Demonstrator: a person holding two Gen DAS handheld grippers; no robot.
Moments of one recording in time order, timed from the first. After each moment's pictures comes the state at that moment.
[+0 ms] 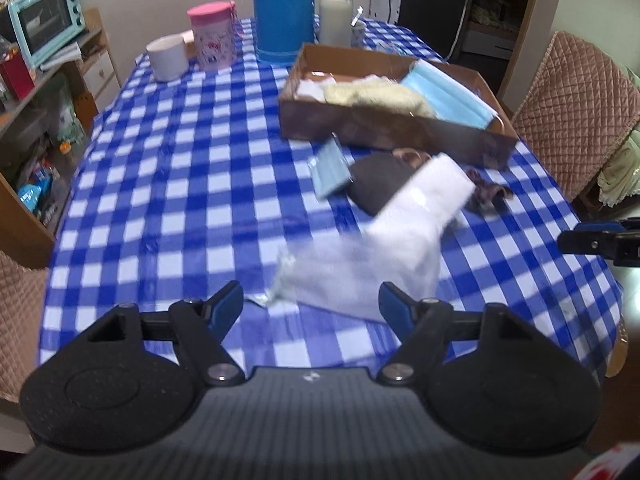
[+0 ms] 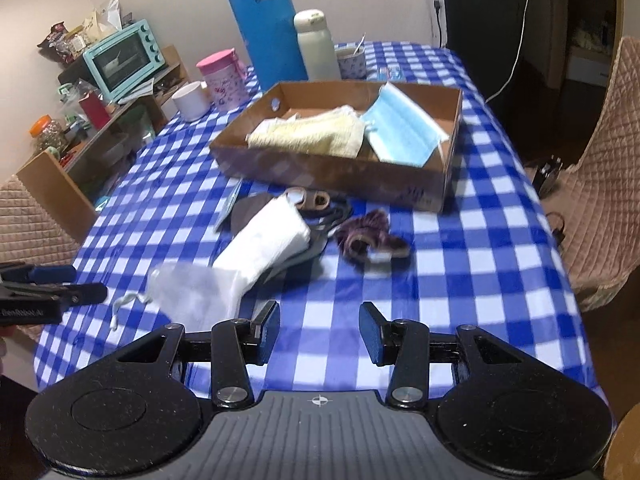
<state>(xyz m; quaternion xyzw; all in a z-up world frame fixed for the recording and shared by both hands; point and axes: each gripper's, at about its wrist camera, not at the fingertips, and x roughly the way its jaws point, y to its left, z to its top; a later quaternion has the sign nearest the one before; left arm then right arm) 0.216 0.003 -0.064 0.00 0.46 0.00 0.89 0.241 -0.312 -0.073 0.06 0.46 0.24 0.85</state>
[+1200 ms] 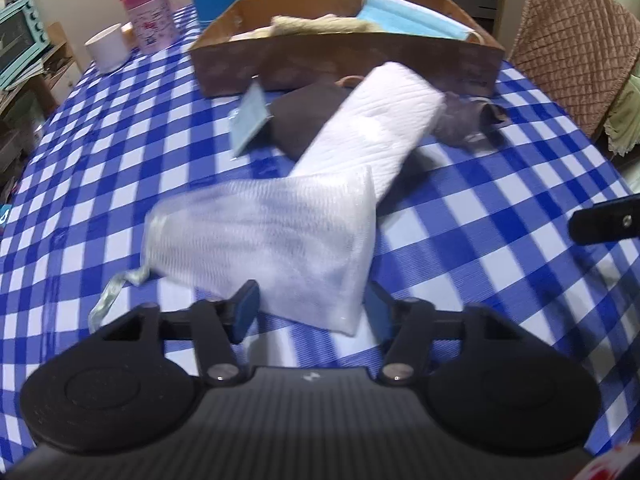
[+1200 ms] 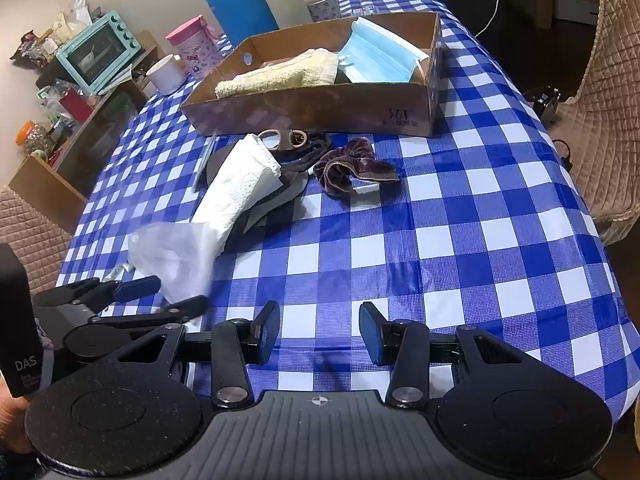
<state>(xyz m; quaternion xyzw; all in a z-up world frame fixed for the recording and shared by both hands) 0.244 -0.066 -0.156 0.06 0.47 0.00 0.88 0.247 -0.326 -0.115 0.11 0.52 0.22 0.82</state>
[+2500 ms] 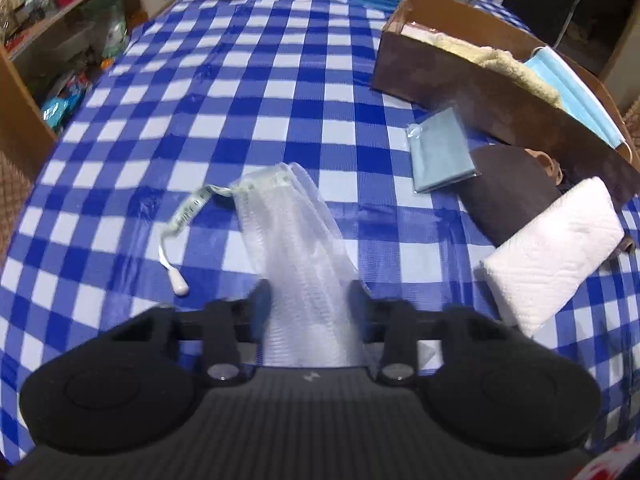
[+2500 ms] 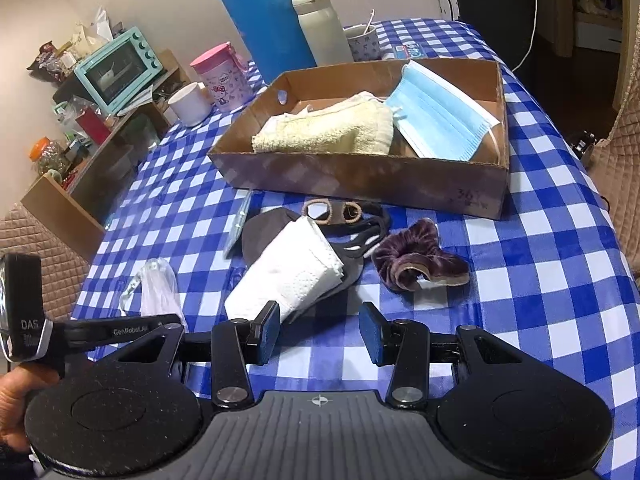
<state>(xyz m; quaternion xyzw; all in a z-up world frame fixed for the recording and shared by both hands) 0.290 0.052 -0.155 -0.07 0.50 0.11 0.86 0.302 -0.272 -0.099 0.11 0.47 0.25 0.84</state>
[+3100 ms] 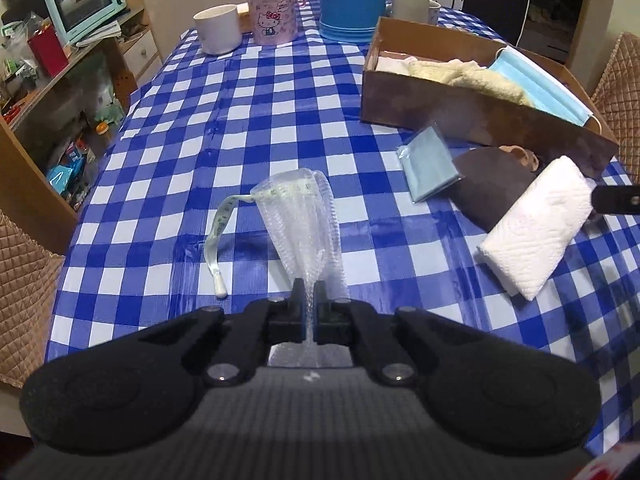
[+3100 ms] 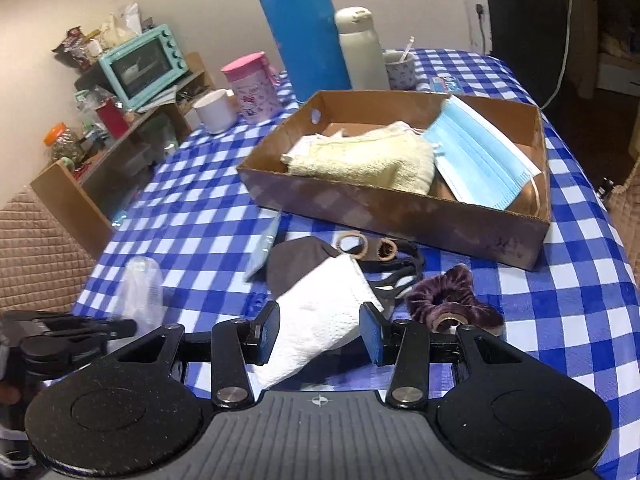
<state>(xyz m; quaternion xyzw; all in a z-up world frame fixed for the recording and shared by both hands) 0.266 0.054 -0.124 0.01 0.47 0.08 0.88 0.310 -0.242 -0.100 0.07 0.44 0.26 0.86</state>
